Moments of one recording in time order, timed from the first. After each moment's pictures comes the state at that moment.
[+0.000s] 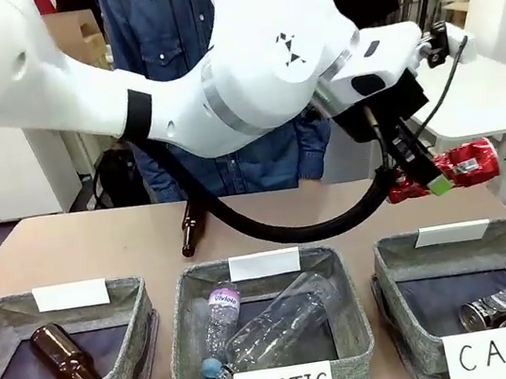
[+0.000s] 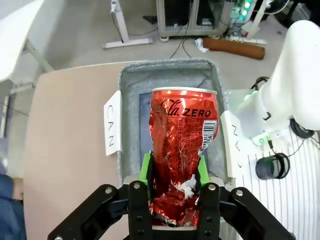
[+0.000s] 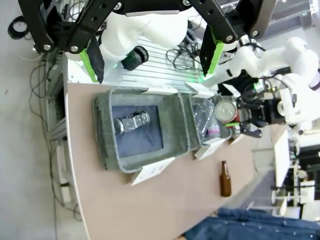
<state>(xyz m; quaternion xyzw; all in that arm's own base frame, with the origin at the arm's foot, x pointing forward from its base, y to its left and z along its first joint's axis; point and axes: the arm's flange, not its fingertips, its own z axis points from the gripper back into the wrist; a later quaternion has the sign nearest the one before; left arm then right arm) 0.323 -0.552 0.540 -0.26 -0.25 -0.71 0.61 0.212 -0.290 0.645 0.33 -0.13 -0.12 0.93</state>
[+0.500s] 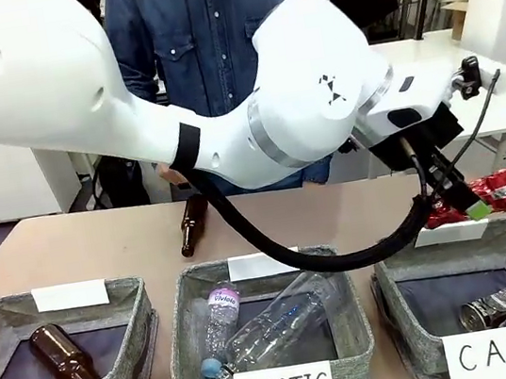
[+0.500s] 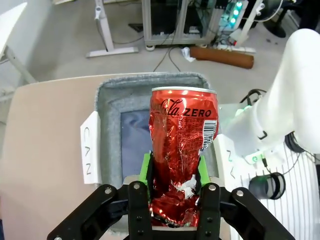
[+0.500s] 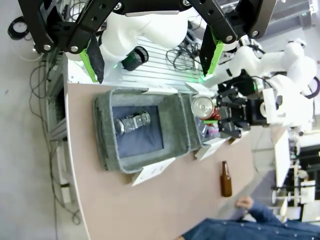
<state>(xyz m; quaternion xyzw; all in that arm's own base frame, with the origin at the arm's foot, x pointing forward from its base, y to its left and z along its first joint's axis) 0.318 -0.597 0.499 -0.30 -0.24 -0.70 0.60 0.212 -0.291 0.644 0.33 -0.13 -0.12 0.93</state>
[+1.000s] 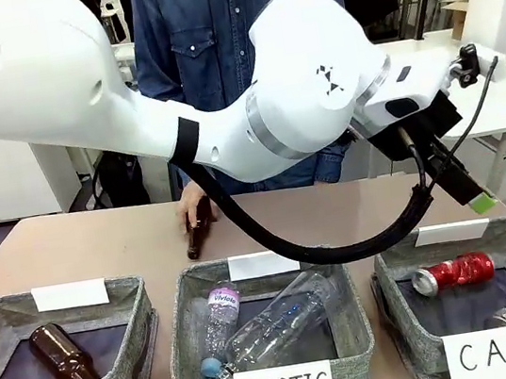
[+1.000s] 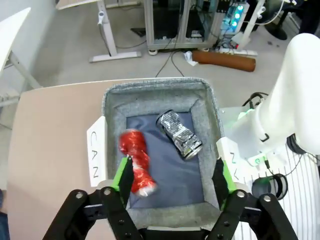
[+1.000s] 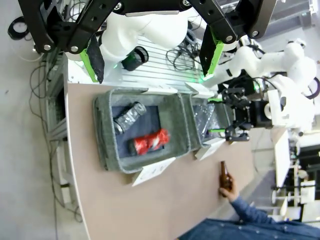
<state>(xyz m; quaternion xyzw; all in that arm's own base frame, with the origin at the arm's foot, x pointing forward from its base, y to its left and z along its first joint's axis) 0.323 -0.595 0.508 -0.30 -0.25 -0.70 0.59 0.212 -0.290 0.644 0.33 -0.13 -0.12 0.93</state>
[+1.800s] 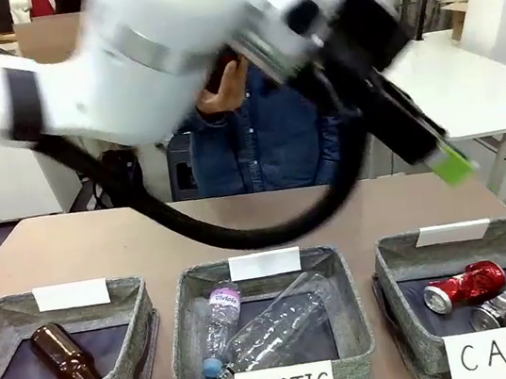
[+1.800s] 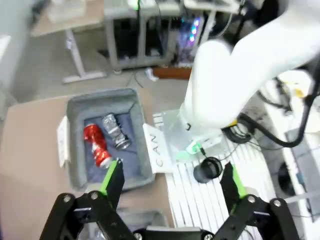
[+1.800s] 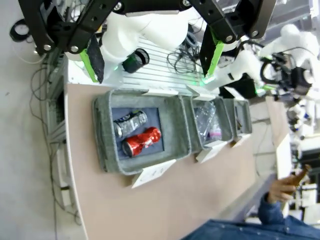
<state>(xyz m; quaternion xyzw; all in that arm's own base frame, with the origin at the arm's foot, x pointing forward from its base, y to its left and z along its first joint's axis) 0.248 -0.448 0.631 -0.38 -0.25 -0.70 0.55 0.226 -0.282 0.640 0.33 -0.11 -0.11 0.93</state>
